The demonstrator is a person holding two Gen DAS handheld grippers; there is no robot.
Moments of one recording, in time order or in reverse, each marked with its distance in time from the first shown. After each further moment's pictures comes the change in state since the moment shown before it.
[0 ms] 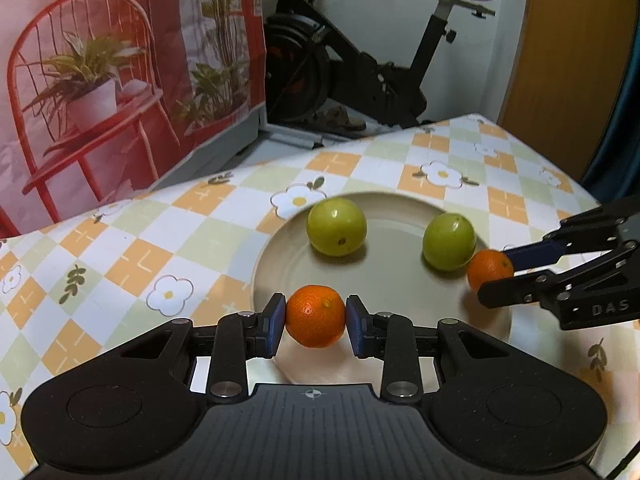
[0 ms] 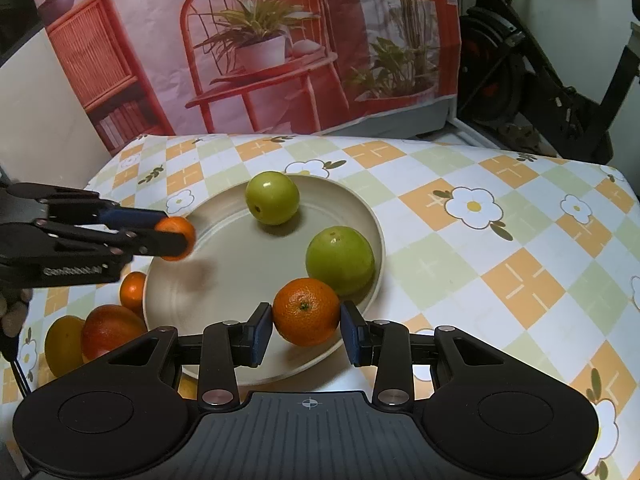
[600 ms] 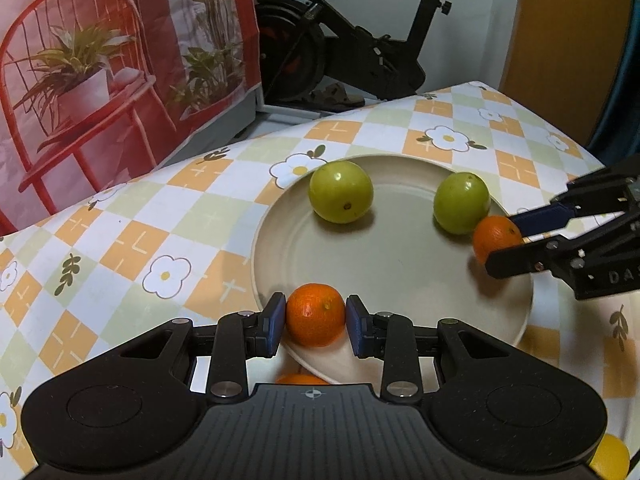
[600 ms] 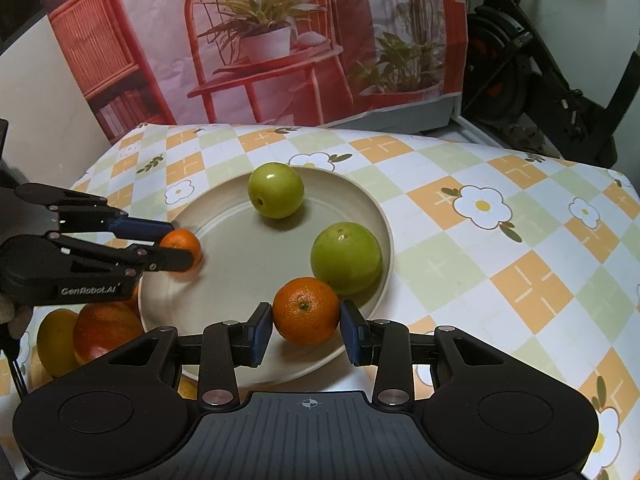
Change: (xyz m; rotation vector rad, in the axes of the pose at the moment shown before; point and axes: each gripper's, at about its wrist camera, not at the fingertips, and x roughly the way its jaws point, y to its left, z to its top) left arm 0.010 -0.001 -0.009 0.049 0.055 0.011; right arm 0.010 0.004 0.001 -0.026 0.021 -0.006
